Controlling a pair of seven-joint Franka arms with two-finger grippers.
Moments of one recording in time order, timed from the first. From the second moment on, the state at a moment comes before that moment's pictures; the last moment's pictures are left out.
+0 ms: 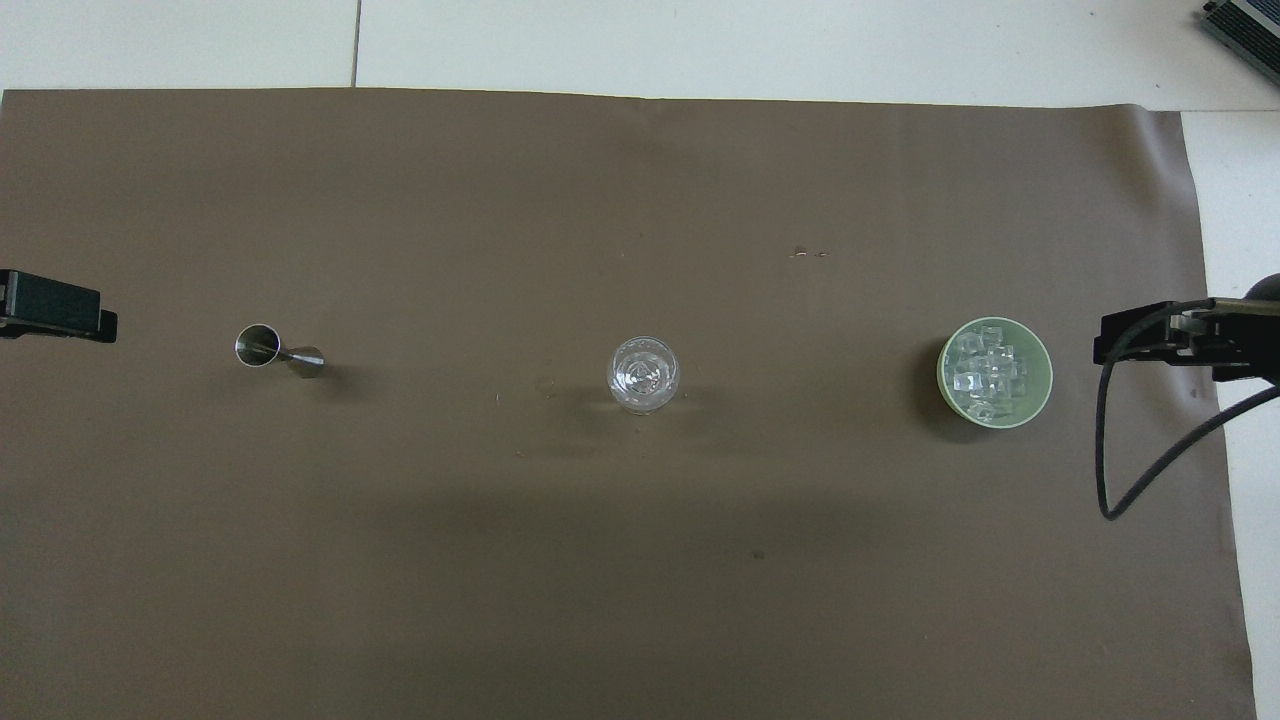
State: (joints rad) left arm -0.07 -0.05 0.02 -1.51 -0.04 1.49 -0.02; right arm 0.06 -0.10 -0.06 -1.68 -0.03 1.59 0.17
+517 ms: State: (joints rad) left arm -0.07 -0.05 0.02 -1.51 -0.04 1.48 -0.03; right arm 0.06 -0.10 -0.06 -1.68 -0.03 1.59 0.17
